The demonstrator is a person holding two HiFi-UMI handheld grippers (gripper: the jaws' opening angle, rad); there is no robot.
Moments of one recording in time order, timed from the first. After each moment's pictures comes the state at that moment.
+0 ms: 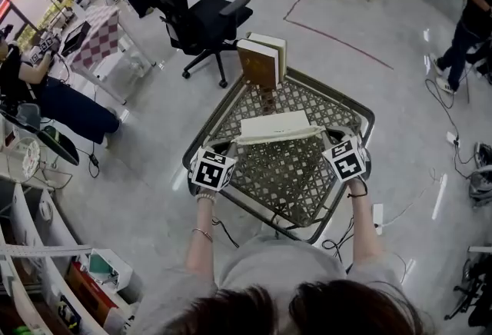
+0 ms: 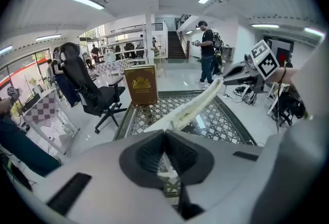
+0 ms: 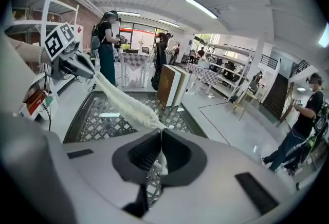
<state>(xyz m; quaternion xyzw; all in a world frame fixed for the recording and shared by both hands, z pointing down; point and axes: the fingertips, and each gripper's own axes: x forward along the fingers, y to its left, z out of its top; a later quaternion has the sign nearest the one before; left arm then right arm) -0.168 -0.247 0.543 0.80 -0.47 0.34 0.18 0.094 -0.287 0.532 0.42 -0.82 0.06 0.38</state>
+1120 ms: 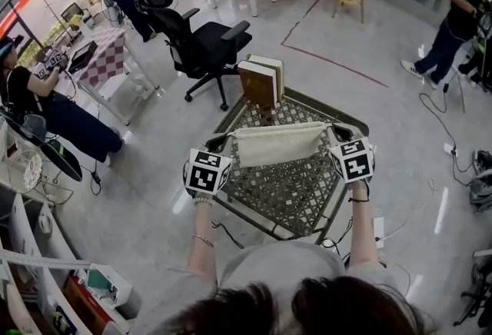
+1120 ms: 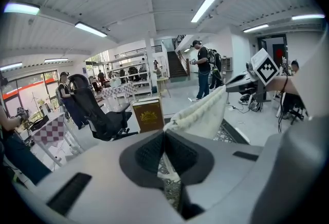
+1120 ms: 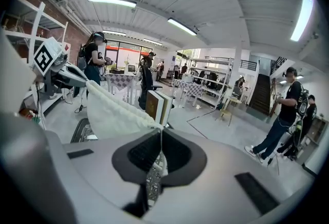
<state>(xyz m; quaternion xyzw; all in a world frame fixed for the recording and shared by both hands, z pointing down) -0.165 -0.257 0.434 0.82 -0.51 0.27 0.07 0.112 -0.288 0.437 0.50 -0.82 0.04 0.27</state>
